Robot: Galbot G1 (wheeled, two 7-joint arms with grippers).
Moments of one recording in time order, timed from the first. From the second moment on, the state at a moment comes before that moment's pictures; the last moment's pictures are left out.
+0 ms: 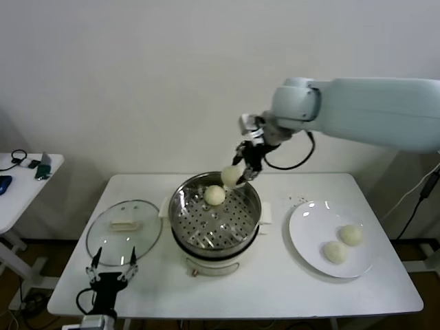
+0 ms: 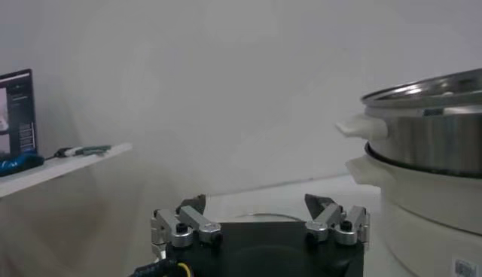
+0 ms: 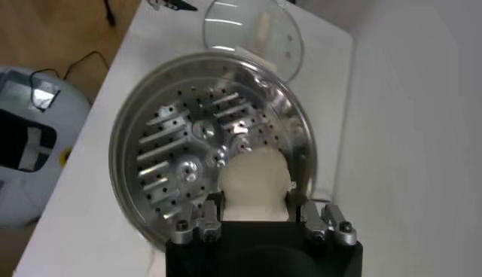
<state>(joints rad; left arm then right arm) 1.64 -1.59 -0.74 -1.92 0.10 -0.15 0.04 0.96 1.16 -1.65 1.50 0.89 -0.37 -0.79</state>
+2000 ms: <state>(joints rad) 1.64 -1.59 -0.73 -1.92 0.10 -0.15 0.04 0.97 0.87 -1.81 1.51 0.71 -0.27 -0.88</state>
